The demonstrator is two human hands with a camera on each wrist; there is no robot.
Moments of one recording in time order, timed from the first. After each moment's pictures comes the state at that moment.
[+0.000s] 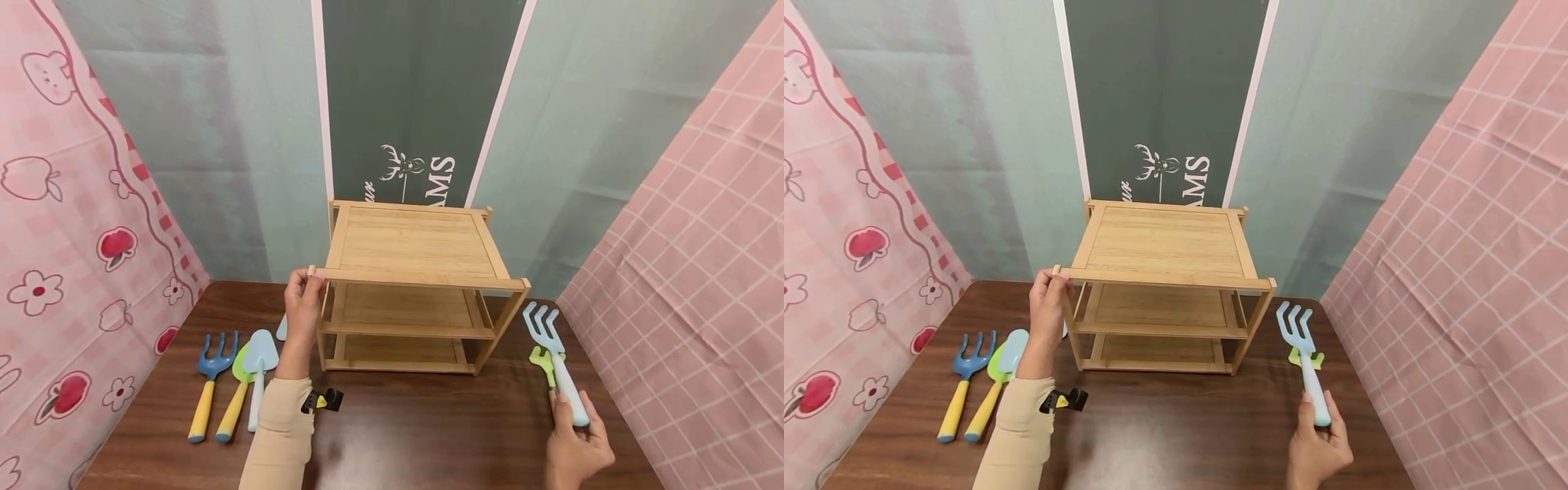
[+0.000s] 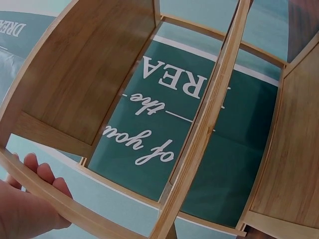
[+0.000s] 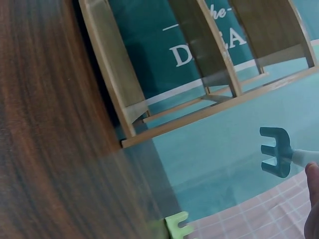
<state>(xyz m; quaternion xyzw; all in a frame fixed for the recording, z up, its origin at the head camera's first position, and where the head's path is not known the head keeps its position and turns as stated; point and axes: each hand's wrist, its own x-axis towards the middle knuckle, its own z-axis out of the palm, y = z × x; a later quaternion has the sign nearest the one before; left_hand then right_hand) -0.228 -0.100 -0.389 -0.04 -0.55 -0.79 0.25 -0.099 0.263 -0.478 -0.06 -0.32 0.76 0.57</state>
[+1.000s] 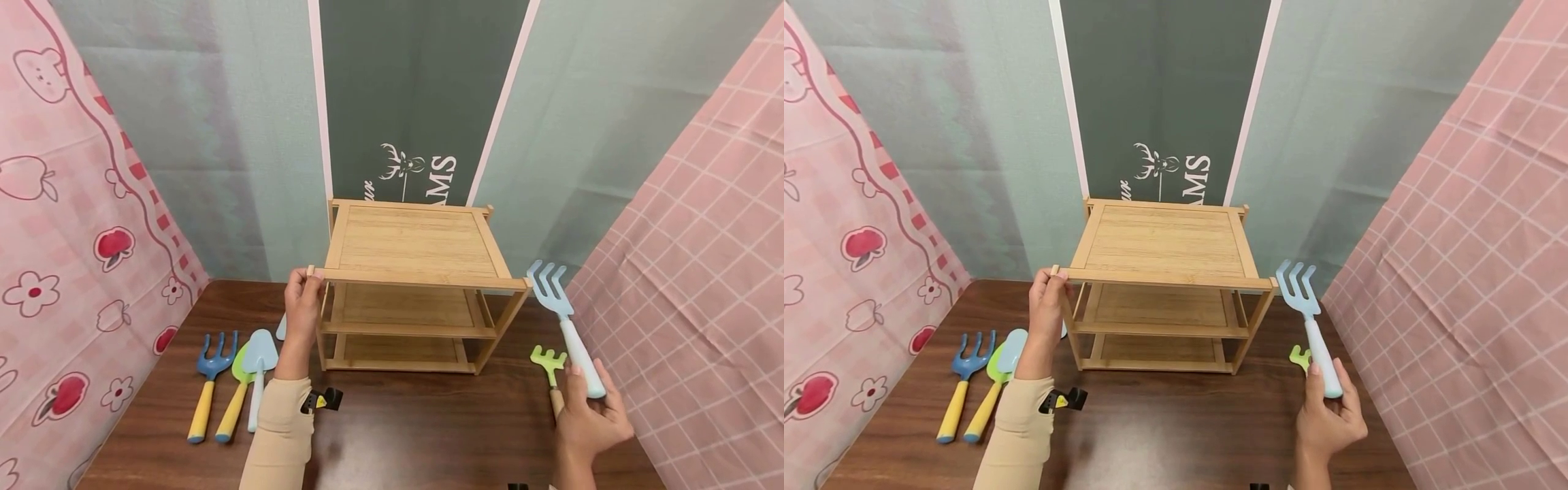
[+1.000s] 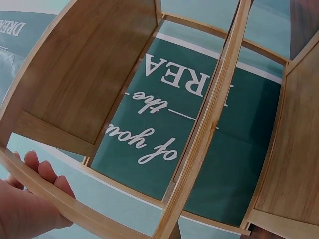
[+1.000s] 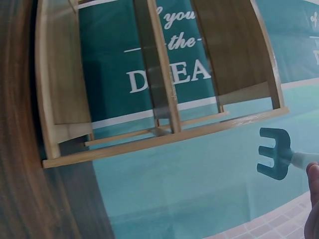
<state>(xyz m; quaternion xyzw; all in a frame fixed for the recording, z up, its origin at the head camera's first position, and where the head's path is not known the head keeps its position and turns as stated) -0.229 -0.100 -0.386 -0.07 -0.54 -0.80 0.24 -0.124 0.259 -0.424 0.03 -0.35 0.71 0.61</state>
